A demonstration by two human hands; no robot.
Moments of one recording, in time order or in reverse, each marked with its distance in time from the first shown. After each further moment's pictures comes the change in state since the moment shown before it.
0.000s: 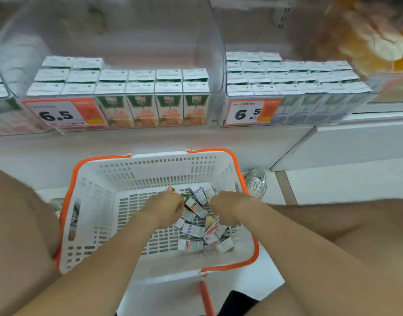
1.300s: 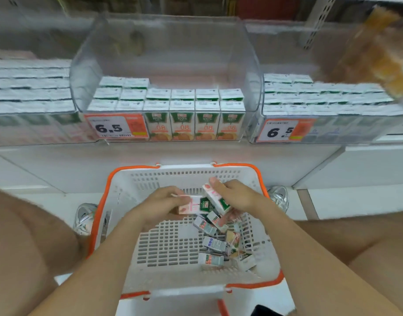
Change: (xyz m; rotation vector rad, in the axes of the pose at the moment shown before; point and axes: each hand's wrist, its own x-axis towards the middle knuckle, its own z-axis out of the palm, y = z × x) left_hand -0.050 -0.054 -0.049 -1.404 0.035 -0.233; right_hand -0.002 -0.026 -0.048 1.132 0.185 -0.065
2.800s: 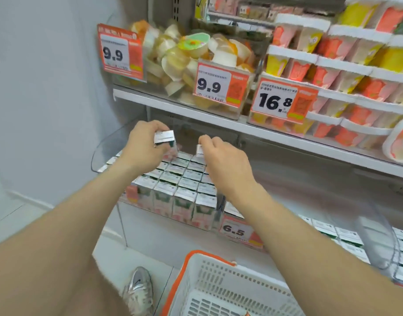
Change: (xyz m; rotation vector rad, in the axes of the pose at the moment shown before) left_hand -0.155 0.204 -0.305 0.492 1.036 0.725; right_hand 0.030 -0.393 0.116 -1.189 0.860 -1.068
